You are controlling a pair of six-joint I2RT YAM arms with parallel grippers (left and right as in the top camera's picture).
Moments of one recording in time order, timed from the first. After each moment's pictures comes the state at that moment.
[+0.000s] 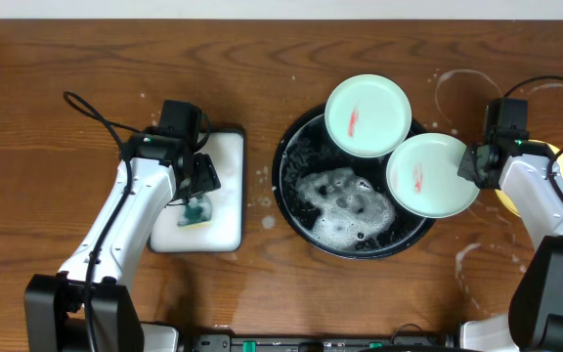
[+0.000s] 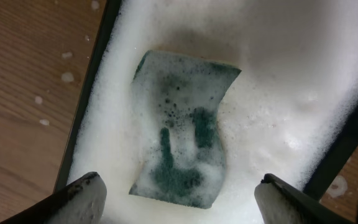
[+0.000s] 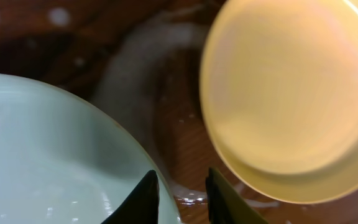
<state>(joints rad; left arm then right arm) -0.14 1.54 1.09 -0.96 -0.14 -0.51 -0.13 1.66 1.03 -0.59 0.26 0.22</state>
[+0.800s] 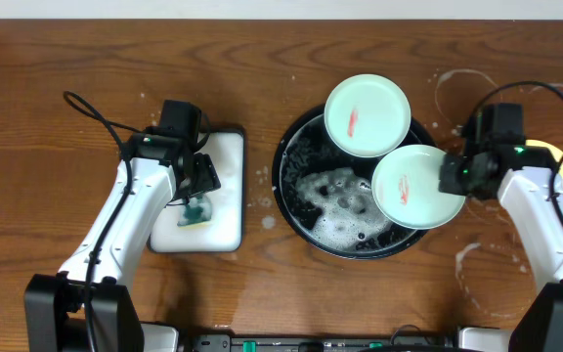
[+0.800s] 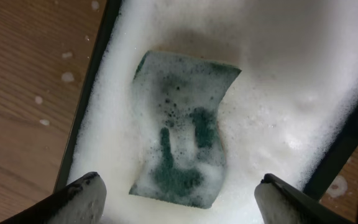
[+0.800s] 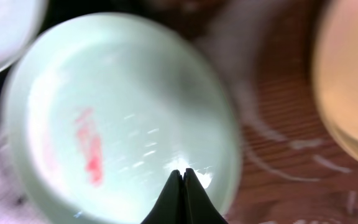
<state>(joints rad) -0.14 1.54 1.09 -0.96 -0.14 -0.51 -0.05 1.52 1.03 -0.80 -0.02 0.11</state>
